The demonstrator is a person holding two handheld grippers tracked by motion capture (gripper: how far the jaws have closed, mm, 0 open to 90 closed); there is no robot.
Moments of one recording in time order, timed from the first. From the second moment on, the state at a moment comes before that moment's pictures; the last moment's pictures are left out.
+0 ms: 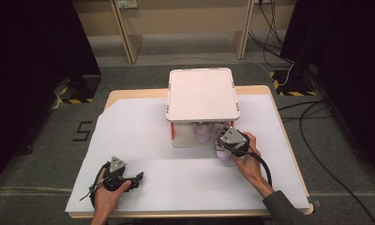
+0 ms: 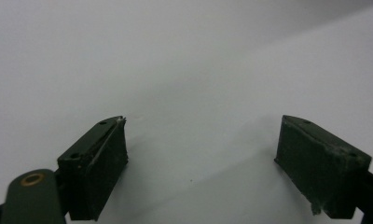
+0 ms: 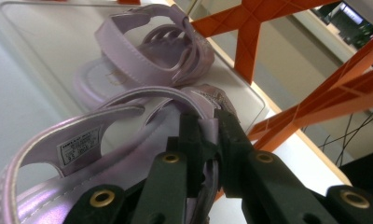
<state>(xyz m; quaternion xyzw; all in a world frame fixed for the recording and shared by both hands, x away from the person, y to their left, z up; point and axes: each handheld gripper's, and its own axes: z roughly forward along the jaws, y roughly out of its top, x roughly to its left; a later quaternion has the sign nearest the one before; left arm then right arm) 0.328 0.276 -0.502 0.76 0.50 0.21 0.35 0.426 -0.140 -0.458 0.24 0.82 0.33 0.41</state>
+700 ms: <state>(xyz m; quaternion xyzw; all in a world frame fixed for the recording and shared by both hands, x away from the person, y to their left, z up) 0.328 0.276 -0.501 0.76 0.50 0.21 0.35 0.445 -0.128 -0.461 0.25 0.81 0.32 0.42</state>
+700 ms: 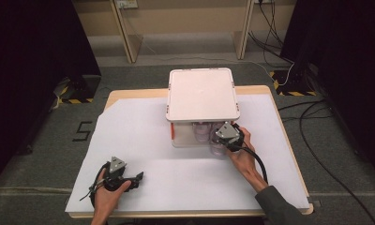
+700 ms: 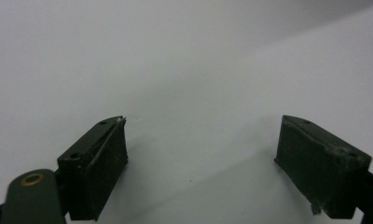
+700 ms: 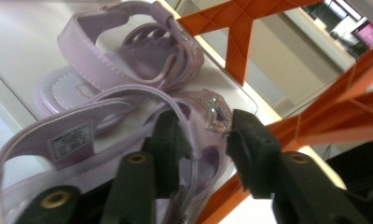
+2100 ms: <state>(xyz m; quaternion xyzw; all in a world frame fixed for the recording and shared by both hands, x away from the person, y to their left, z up) 0.328 0.275 -0.502 0.77 0.49 0.21 0.35 0.391 -0.156 -0.481 0.36 0.81 0.35 0.28</state>
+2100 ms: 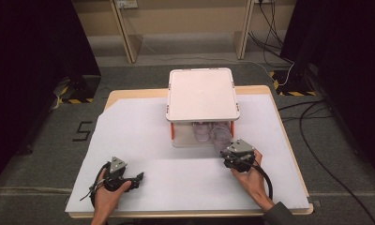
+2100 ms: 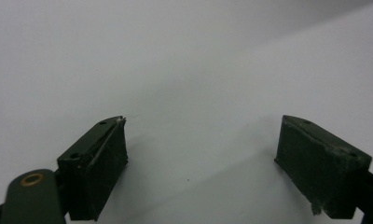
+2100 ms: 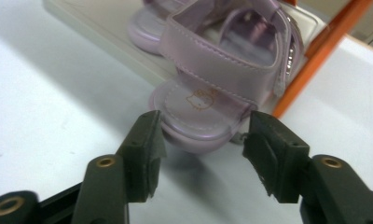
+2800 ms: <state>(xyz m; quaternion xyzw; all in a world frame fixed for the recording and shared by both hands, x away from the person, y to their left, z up) 0.328 0.275 -0.502 0.76 0.50 0.21 0.35 0.420 -0.154 -0.481 0.34 0.82 0.36 0.29</state>
